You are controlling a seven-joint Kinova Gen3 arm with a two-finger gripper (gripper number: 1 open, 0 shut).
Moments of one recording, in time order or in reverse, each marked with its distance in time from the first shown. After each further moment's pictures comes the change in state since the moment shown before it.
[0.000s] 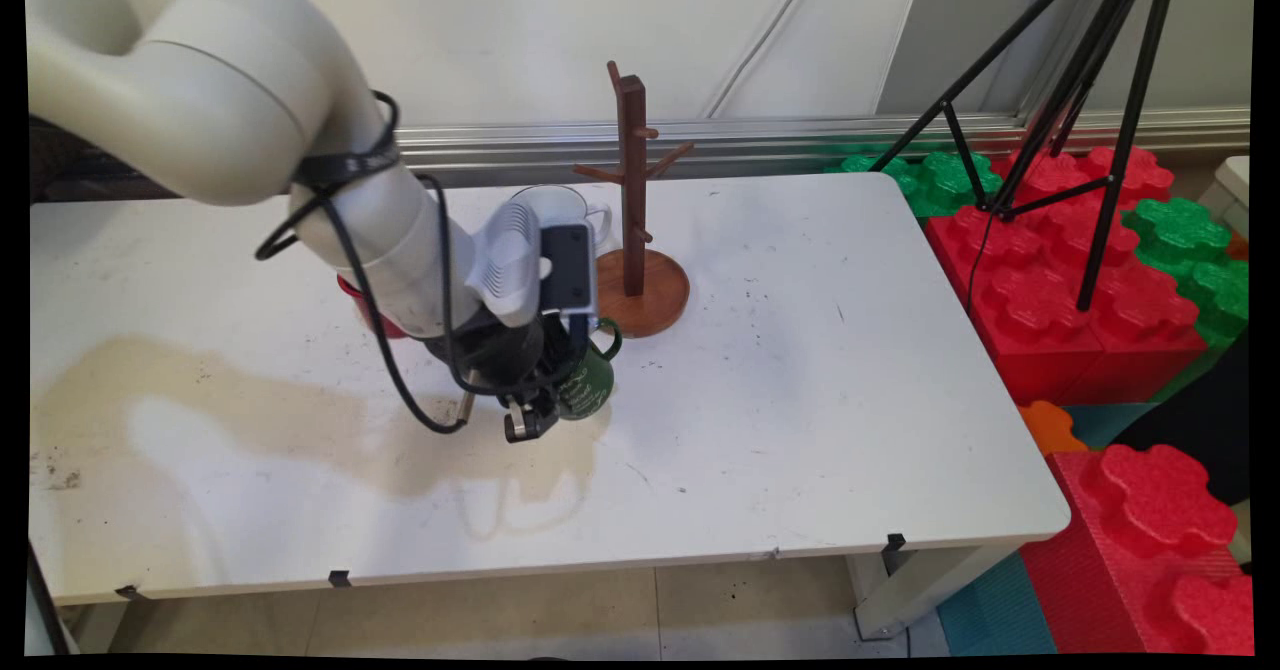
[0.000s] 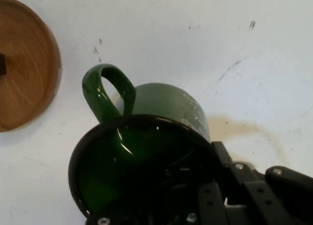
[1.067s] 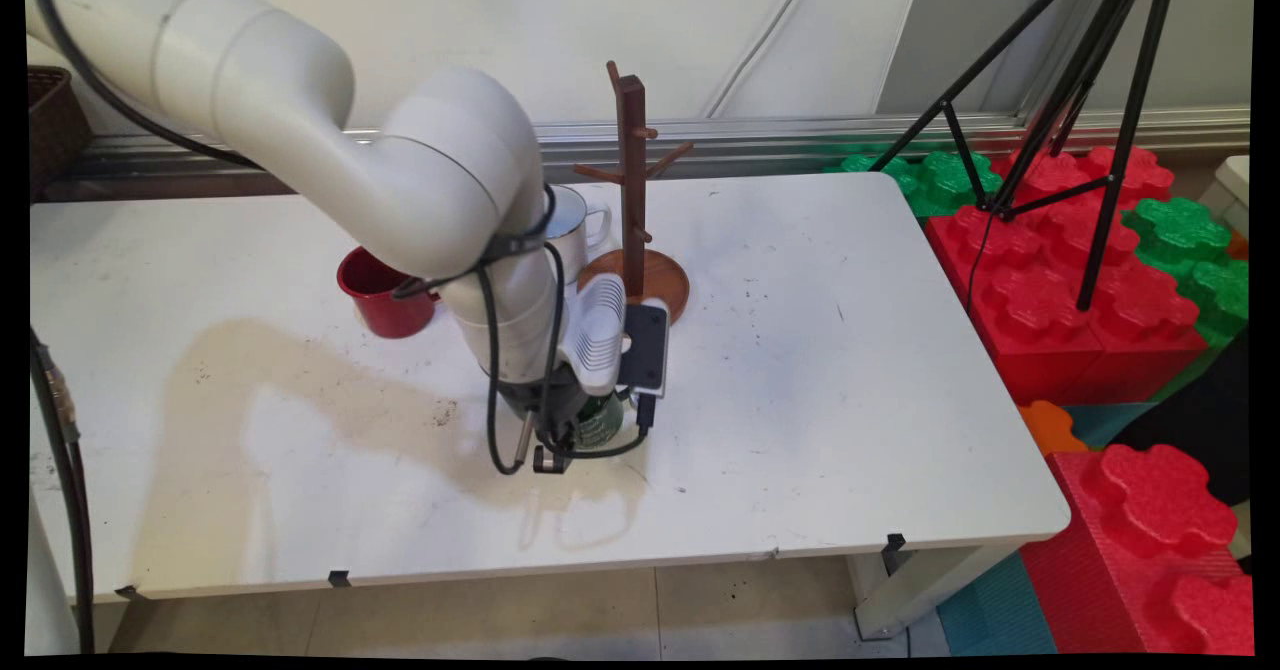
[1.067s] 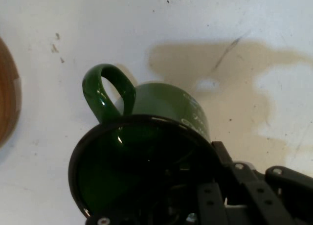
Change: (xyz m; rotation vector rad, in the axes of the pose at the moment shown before) arm 0.046 0.013 0.063 -0.005 -0.200 0.154
